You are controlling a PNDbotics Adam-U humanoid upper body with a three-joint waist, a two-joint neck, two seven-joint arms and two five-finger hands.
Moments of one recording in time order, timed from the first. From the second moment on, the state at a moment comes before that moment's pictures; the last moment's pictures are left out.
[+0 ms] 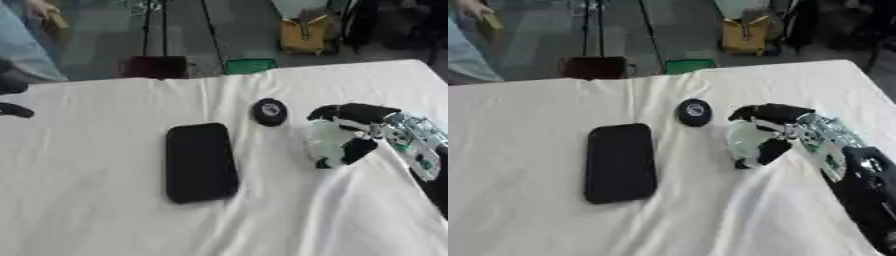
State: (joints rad) left arm -0.24 0.38 -0.01 -1.97 0.14 -0.14 -0.19; right arm -0.53 -0.62 0.15 -1.24 0.89 -0.36 0.49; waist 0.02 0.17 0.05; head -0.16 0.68
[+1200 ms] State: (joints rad) left arm -0.25 0.38 -0.02 -1.97 0.14 -0.14 -0.20; right arm -0.67 -0.61 0.22 -1.41 0.83 -0.39 0.52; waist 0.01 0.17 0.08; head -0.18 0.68
